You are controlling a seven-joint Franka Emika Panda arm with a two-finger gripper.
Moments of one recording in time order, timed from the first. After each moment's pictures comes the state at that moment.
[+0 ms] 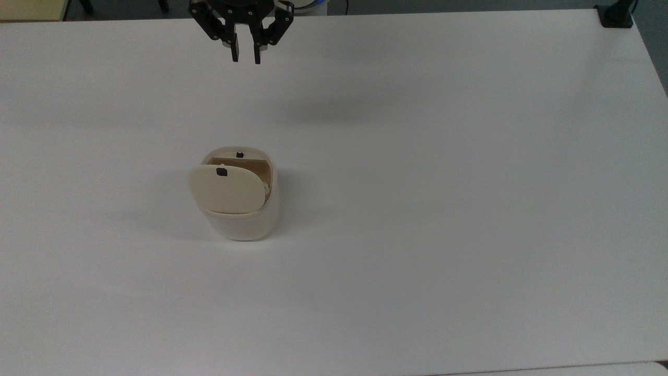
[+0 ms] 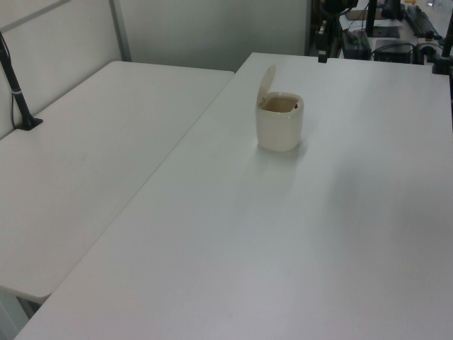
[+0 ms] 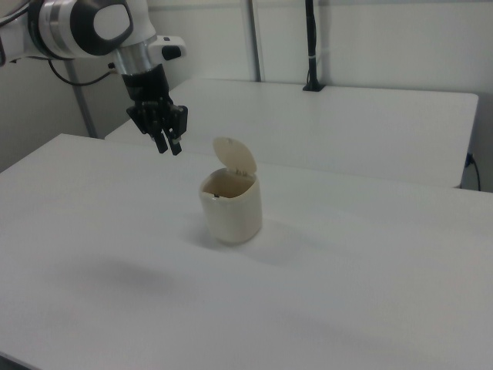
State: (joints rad) arm 0.02 0.07 0.00 -1.58 -0.09 1.70 0.03
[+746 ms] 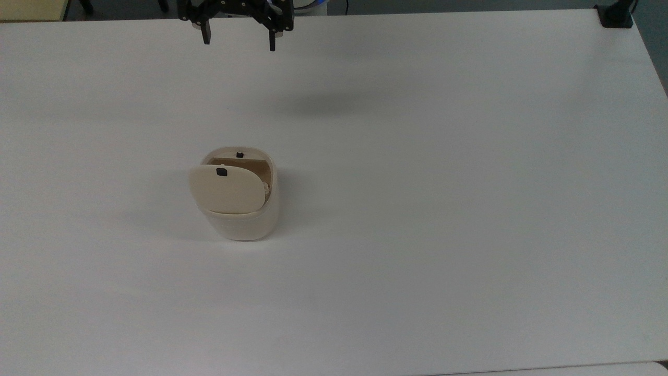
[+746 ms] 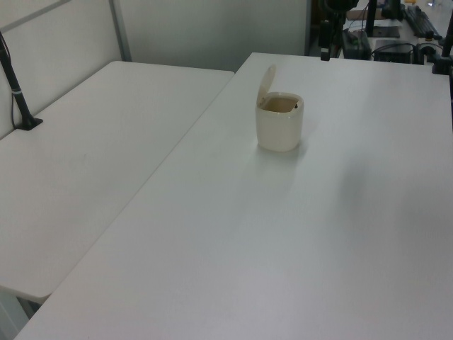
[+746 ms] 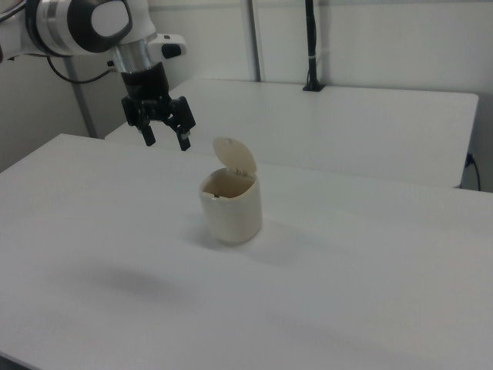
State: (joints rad) arm 0.00 0.05 0.00 -1.59 -0.09 1.68 0.03
